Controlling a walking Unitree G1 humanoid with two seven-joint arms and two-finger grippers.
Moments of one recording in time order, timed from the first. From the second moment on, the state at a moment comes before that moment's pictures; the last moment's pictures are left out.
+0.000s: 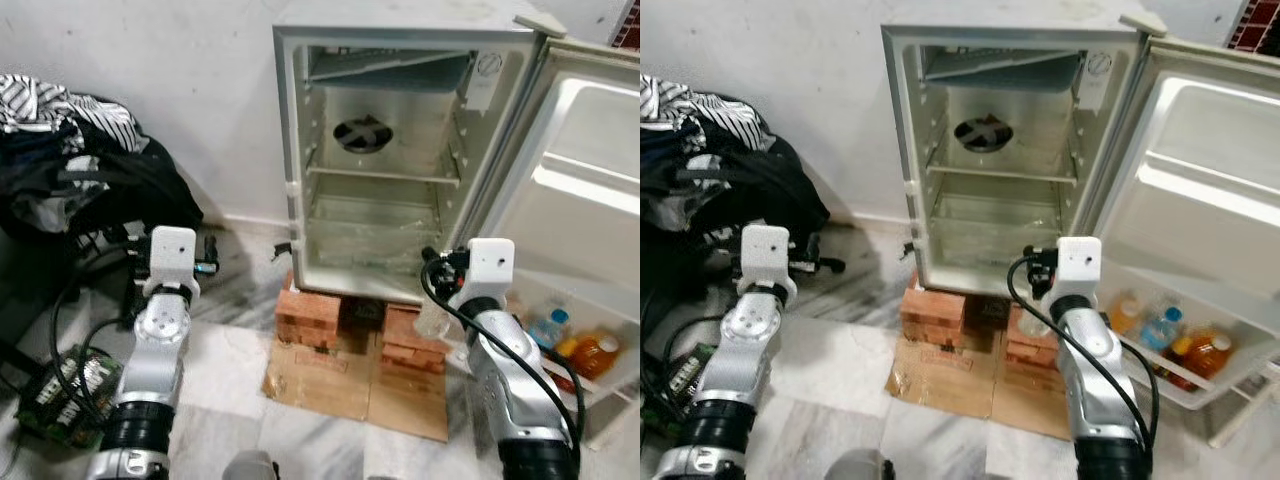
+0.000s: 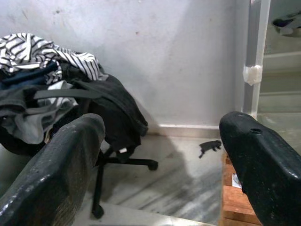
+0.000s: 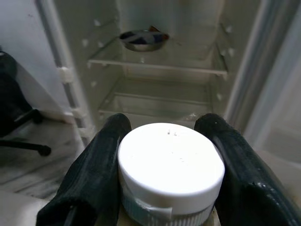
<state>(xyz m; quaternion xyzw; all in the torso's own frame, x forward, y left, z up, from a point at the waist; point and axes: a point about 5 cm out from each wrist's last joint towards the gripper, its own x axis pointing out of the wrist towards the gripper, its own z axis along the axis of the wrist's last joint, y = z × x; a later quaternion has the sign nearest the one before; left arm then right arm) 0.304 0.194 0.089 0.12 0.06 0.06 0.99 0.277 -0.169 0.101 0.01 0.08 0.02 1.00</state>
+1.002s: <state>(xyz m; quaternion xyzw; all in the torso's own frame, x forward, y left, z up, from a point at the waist) 0.307 0.186 0.088 0.08 0.06 0.07 0.99 0.282 -0.147 0.120 0.00 0.01 0.10 0.99</state>
